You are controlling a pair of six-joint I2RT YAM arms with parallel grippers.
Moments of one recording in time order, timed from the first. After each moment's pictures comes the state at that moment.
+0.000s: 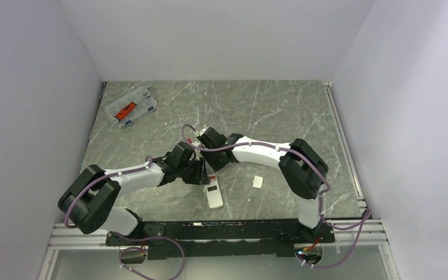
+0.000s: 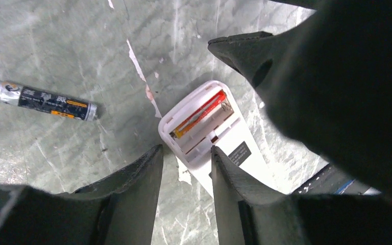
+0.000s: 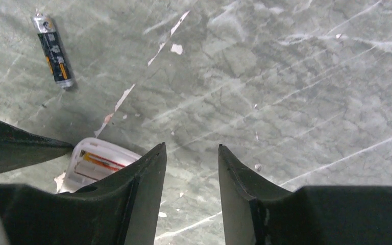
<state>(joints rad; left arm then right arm) -0.68 1.42 0.59 -0.05 0.24 -0.57 0.92 1.91 1.31 -0.50 0.13 0.18</state>
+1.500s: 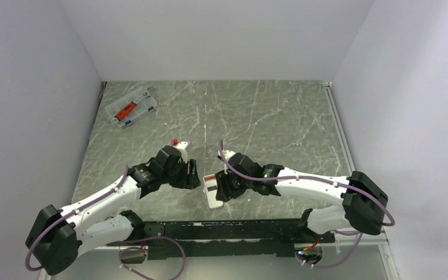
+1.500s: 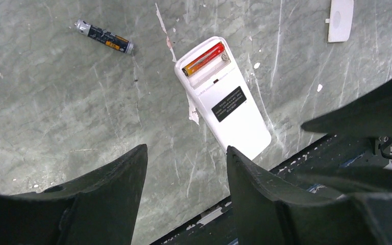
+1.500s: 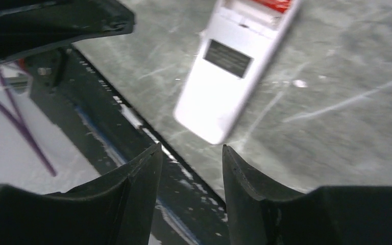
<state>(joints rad) -0.71 1.02 0.58 -0.38 0.11 -0.54 1.03 1.32 0.74 -0.28 -0.14 0.56</state>
